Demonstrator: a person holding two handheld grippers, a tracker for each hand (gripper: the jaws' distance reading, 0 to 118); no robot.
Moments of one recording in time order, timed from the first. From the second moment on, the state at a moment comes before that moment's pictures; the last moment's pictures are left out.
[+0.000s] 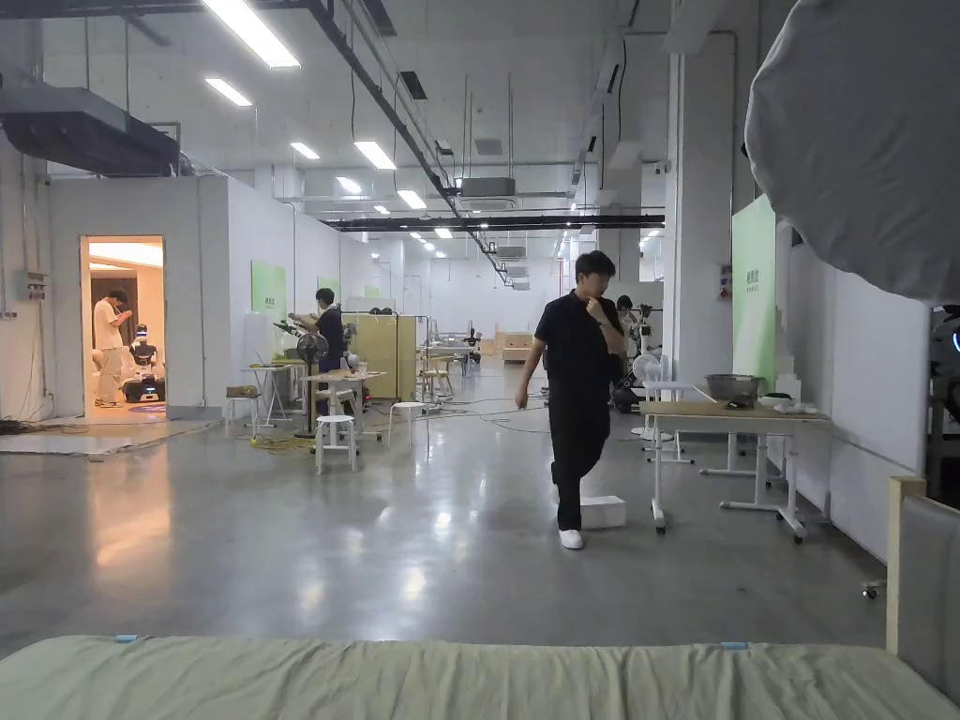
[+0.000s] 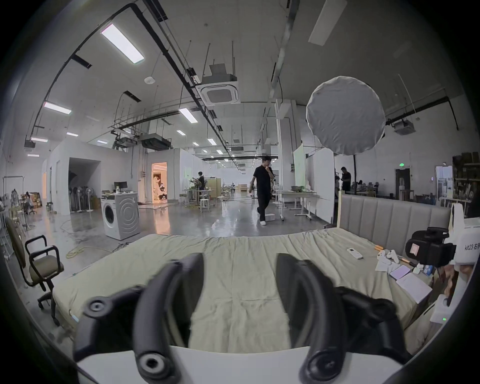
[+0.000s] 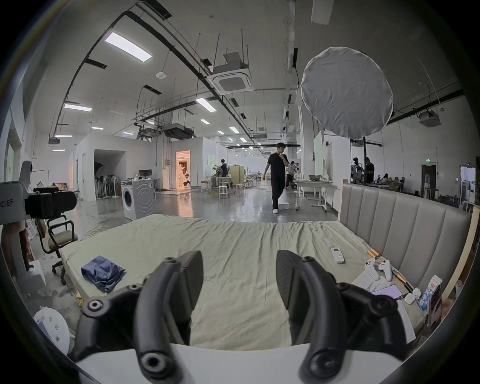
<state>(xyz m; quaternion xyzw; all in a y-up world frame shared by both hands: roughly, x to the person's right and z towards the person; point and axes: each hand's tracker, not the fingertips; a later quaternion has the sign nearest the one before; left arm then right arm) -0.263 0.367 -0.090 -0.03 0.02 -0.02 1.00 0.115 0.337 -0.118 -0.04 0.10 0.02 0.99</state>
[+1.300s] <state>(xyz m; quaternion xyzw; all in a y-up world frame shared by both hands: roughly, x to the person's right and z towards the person) -0.256 0.366 -0.094 -0.03 -0.01 -0.02 1.00 0.106 0.352 -0.114 -0.02 0.09 0.03 1.00</state>
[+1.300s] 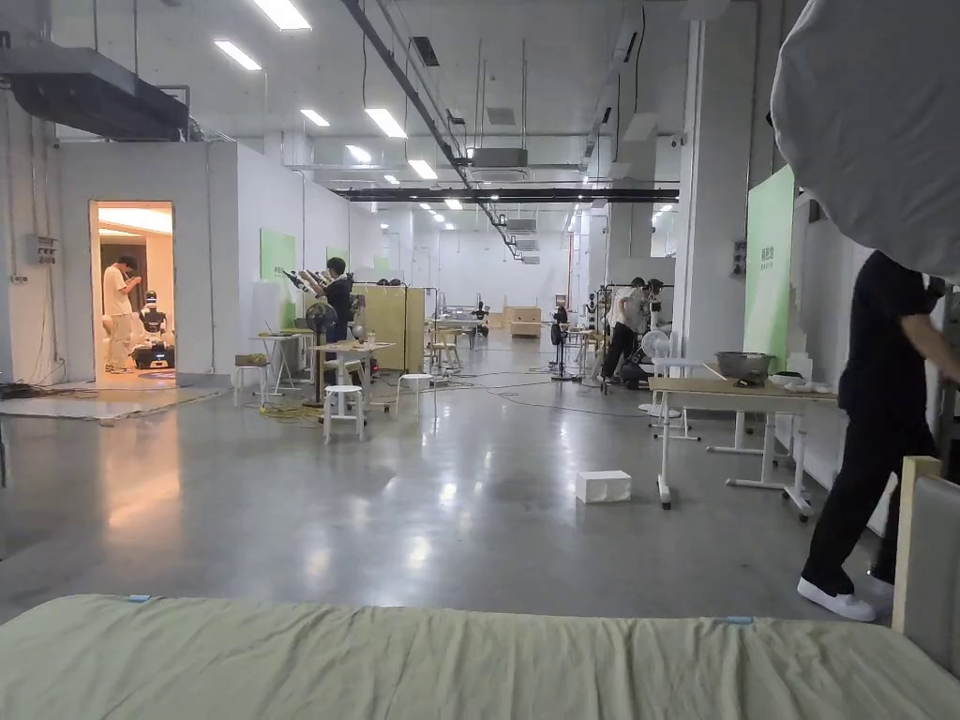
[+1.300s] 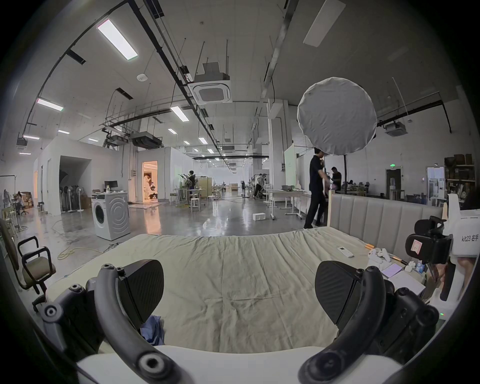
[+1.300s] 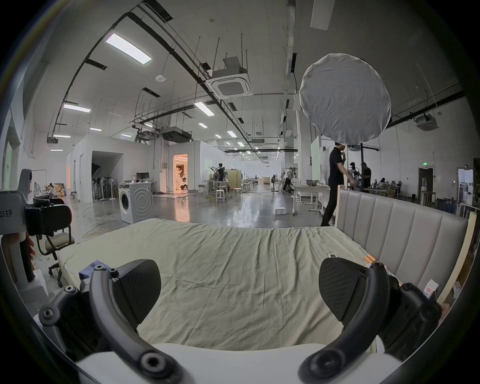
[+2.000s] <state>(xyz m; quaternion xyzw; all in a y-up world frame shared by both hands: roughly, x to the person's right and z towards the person) -0.264 0.364 -0.094 -0.03 0.00 0.02 1.00 0.105 0.354 -0.123 -0.07 0.05 -0.13 0.99</state>
